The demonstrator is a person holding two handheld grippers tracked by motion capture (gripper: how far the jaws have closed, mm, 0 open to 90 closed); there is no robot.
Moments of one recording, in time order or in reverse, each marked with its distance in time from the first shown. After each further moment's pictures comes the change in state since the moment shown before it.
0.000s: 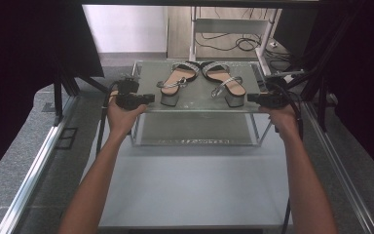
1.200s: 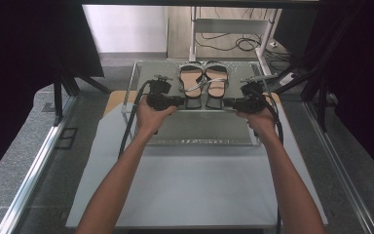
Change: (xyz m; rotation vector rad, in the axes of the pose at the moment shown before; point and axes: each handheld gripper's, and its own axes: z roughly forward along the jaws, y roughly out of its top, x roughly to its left) left arm -0.061 0.009 0.038 0.032 -0.106 0.079; right arm 0.058 0.000 0.026 0.005 0.131 -0.072
